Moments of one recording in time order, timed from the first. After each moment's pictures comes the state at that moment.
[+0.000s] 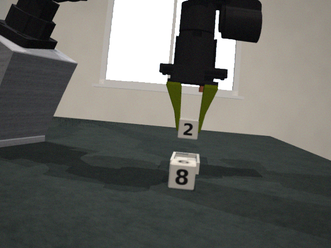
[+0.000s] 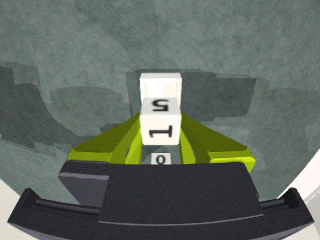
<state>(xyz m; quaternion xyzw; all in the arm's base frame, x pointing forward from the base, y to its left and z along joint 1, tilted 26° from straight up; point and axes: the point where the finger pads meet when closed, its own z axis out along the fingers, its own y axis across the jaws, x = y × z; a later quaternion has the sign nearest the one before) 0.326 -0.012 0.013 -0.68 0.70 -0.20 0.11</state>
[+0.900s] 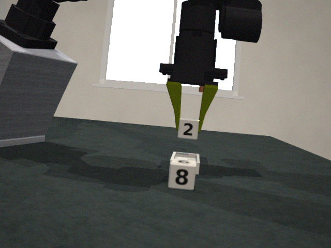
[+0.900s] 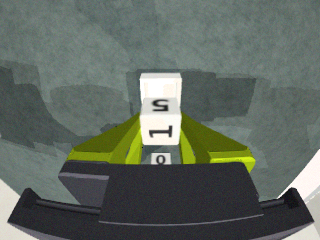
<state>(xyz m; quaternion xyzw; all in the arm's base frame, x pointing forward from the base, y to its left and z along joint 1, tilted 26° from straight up) 0.326 -0.012 0.013 -0.68 0.70 -0.20 0.11</state>
